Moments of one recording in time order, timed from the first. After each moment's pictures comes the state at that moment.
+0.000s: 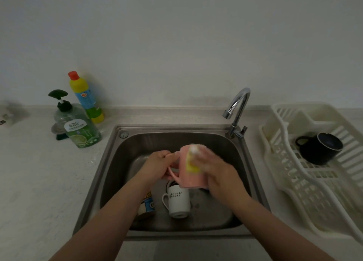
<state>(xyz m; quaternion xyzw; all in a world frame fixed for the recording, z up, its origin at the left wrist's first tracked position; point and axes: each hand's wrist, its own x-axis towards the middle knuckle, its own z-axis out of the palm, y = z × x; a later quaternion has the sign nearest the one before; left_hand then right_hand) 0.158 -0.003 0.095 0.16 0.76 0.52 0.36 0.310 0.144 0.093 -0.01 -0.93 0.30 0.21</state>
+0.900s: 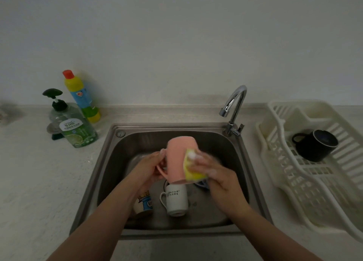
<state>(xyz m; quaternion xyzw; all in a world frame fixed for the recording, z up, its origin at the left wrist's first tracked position) 0.150 -0.021 0.073 0.11 0.63 0.64 0.44 0.325 0.133 0.086 -0.04 -0.84 0.47 0.26</state>
